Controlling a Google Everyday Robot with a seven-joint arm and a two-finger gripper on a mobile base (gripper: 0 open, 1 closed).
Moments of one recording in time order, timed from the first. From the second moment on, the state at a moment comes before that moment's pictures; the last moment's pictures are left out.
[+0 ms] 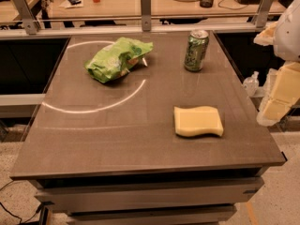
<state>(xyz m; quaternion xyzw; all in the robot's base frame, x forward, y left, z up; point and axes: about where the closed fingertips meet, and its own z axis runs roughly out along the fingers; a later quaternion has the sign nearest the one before) 0.438 -0.217 0.977 -0.60 0.78 -0.04 0.16</state>
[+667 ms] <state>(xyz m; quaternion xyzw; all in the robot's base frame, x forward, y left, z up) 0.465 -0.238 0.971 -0.54 0.82 -0.03 0.19</state>
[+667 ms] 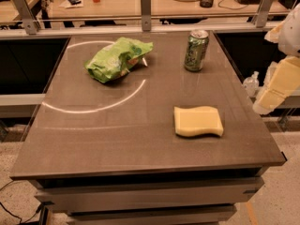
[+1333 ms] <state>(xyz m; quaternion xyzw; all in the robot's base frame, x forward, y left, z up) 0.524 -0.305 0.942 -0.36 0.89 -0.04 0.28</state>
